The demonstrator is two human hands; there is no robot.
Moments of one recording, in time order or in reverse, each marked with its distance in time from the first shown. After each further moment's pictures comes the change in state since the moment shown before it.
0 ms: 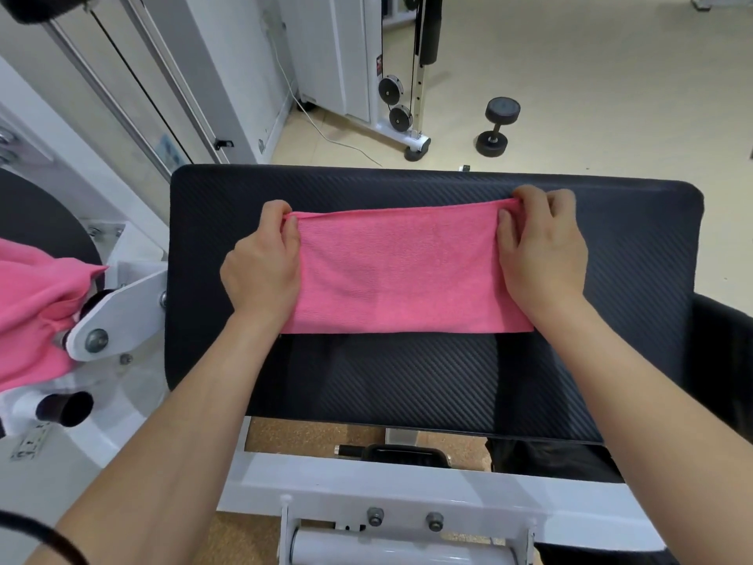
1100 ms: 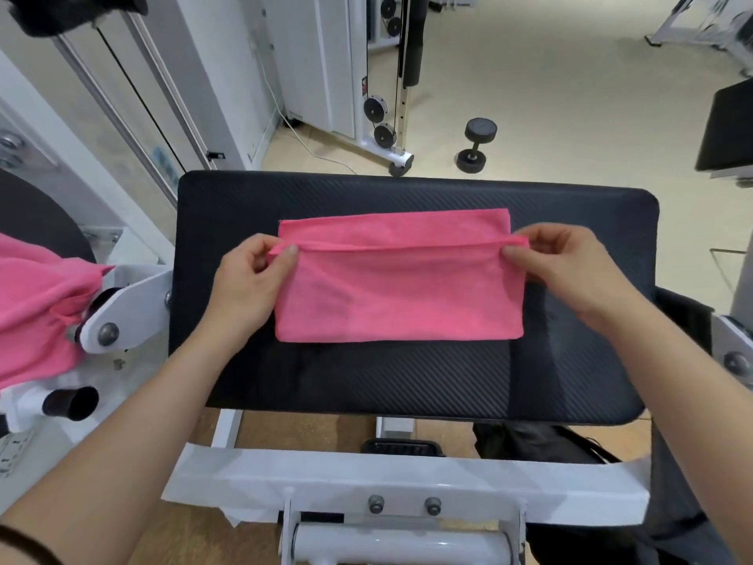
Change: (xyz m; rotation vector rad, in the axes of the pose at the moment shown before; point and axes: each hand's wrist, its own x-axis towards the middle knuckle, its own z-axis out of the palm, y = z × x) left_hand -0.019 -0.025 -0.038 -0.708 -0.316 -0.144; right_hand -0.014 0.017 -0.060 0.695 -0.484 0.308
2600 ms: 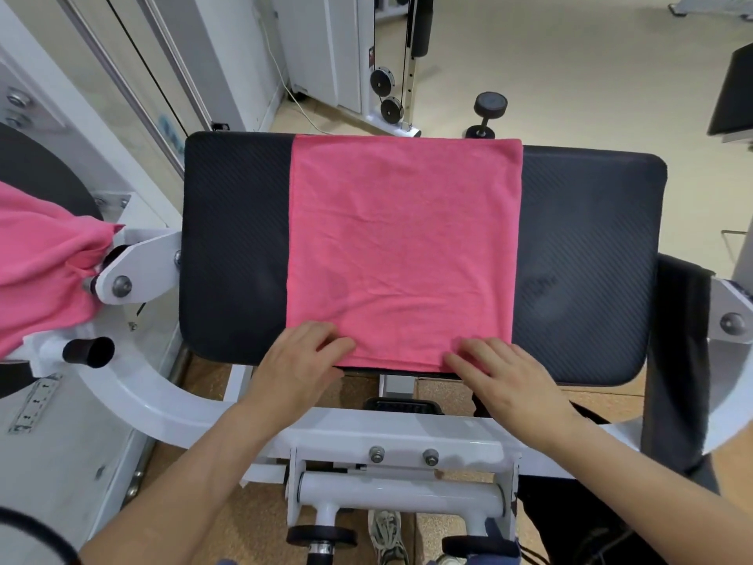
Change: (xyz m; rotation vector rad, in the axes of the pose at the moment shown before) left_hand -0.114 -0.070 0.031 0.741 -0.335 0.625; right_hand -0.115 0.117 0.060 -1.073 -0.162 -0.854
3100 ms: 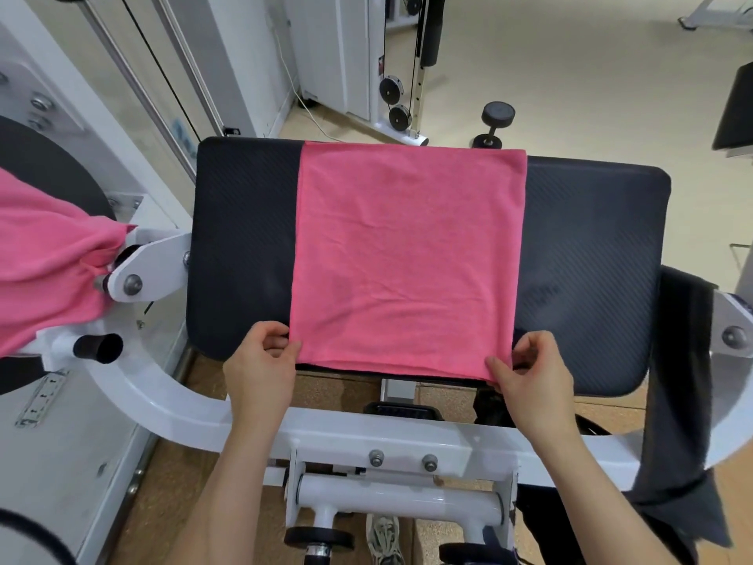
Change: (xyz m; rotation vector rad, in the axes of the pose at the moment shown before) left_hand -0.004 0.017 -0.016 -0.490 0.396 -1.046; right_hand 0.014 -0.017 -0.018 0.707 0.228 1.137
